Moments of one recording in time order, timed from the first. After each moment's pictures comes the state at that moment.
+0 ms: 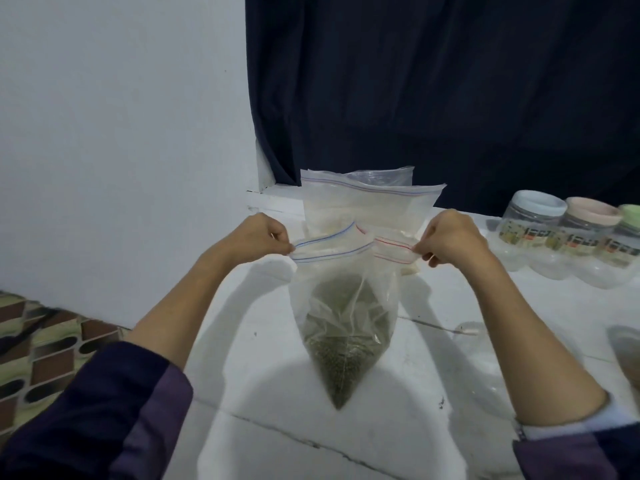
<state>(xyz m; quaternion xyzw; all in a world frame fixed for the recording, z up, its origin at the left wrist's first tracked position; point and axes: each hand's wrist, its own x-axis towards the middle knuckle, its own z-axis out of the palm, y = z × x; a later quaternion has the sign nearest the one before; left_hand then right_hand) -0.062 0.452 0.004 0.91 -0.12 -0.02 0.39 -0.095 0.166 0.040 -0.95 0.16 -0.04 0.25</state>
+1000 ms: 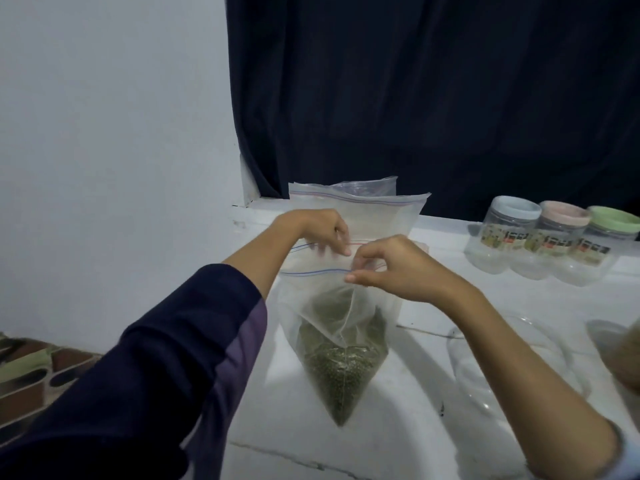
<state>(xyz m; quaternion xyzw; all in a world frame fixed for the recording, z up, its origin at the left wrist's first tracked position) -0.005 0.360 0.041 0.92 -0.29 -0.18 0.18 -0.137 0.212 0.038 -0.95 -0.18 -0.05 0.23</state>
